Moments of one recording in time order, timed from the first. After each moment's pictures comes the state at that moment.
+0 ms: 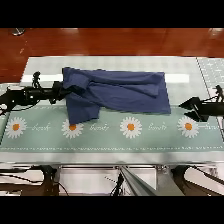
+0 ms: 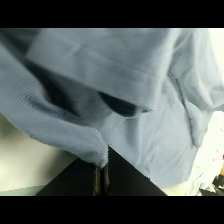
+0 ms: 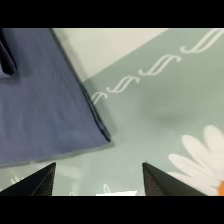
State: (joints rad) left arm 0.23 -1.56 0.93 0.40 -0.94 -1.11; right arm -0.57 -1.28 0.79 -0.89 1.14 1.32
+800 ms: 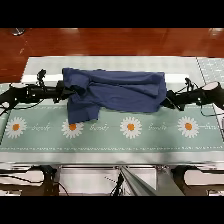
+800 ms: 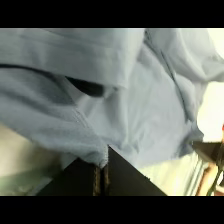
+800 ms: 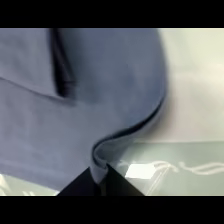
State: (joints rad) left arm 0.18 -1.55 0.95 0.42 -1.02 -1.11; right arm -0.25 -1.54 0.99 -0.86 1.07 1.38
